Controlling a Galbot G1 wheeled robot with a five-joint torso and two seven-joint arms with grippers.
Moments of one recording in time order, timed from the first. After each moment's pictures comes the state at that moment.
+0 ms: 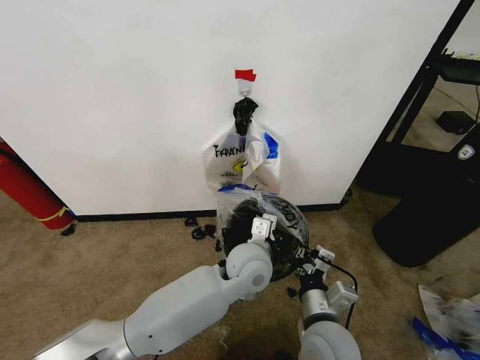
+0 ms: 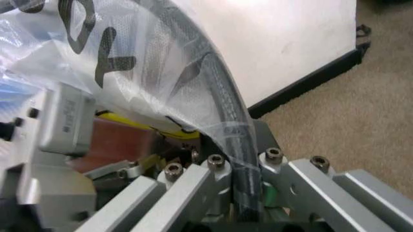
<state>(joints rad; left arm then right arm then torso) 0.56 -1.24 0.53 -1.78 -1.10 0.56 -0.90 -1.54 1.48 0.24 2.16 0.47 -0.11 0.43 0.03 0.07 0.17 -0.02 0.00</state>
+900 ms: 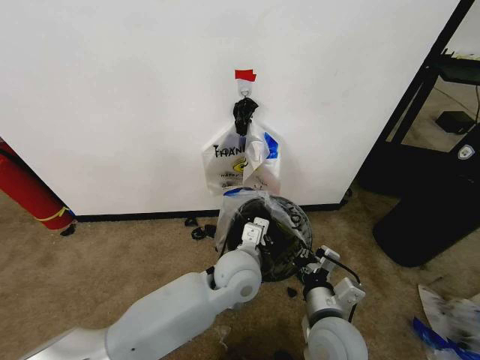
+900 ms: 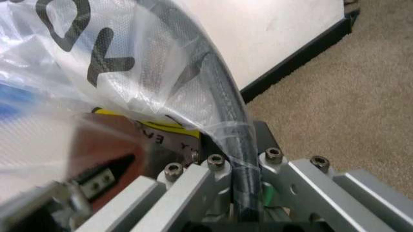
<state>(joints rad) 0.60 -1.14 0.51 -1.93 -1.06 0.52 -0.87 -1.51 1.47 0.28 2.15 0.63 -0.16 0.48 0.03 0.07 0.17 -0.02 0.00</state>
